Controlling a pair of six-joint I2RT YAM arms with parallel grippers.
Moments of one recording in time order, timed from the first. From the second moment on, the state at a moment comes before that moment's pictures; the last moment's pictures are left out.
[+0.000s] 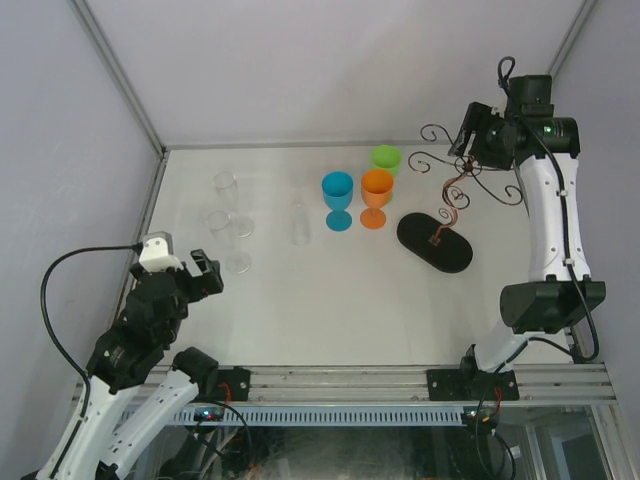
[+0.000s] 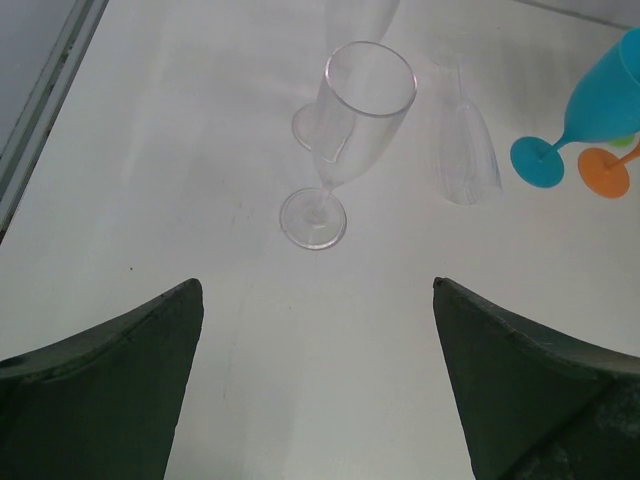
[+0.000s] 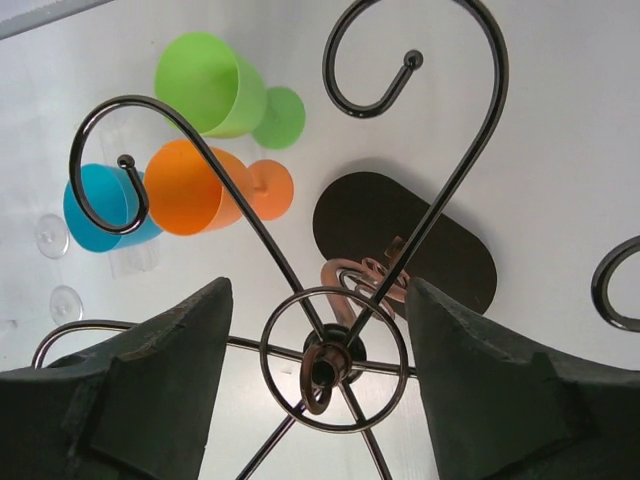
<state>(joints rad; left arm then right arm) -0.50 0.38 0.80 -0.81 -0.52 -0.41 -0.02 1.66 2.04 -1.17 -0.14 0.28</state>
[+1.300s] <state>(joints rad) -0.50 0.34 0.80 -0.82 -0.58 -0.42 0.86 1.35 1.68 -0.71 0.24 0.14</state>
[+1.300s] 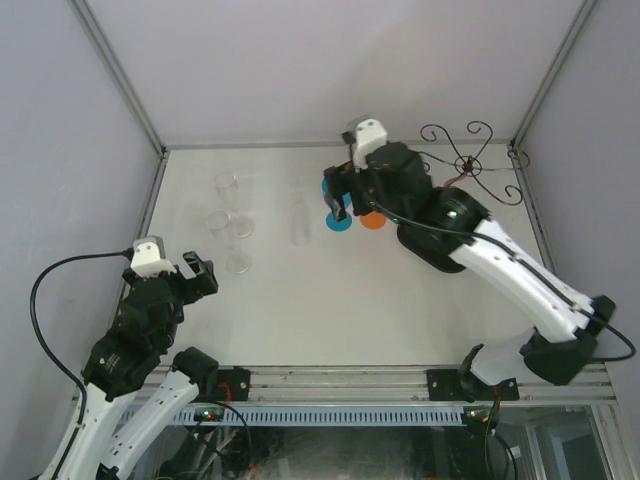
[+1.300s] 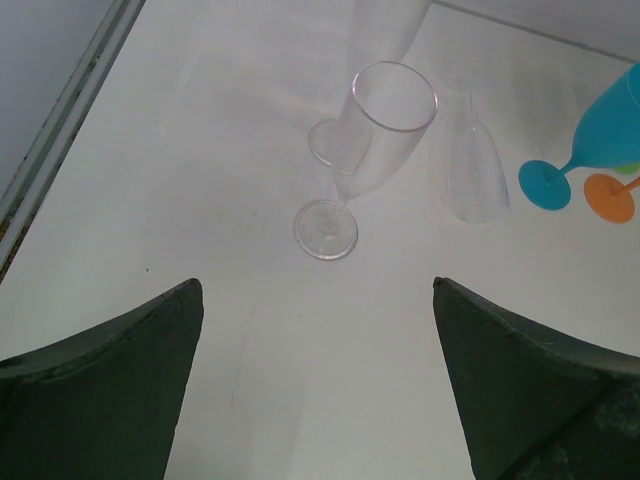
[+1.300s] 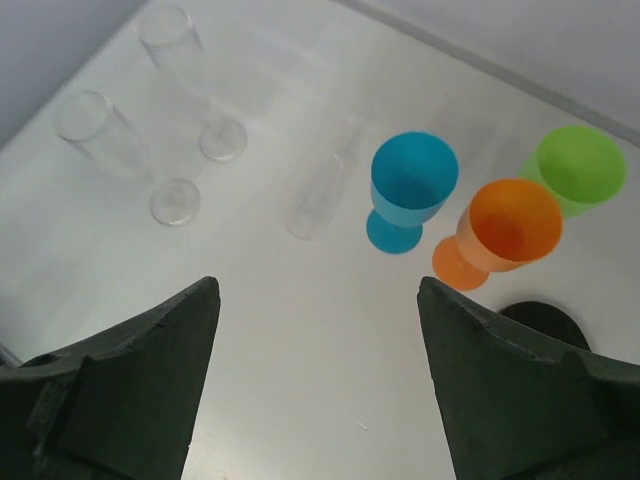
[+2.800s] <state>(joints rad) -0.50 0.35 0.80 -0.82 -0.57 -0.42 0.63 2.18 2.13 -0.57 0.30 0.18</state>
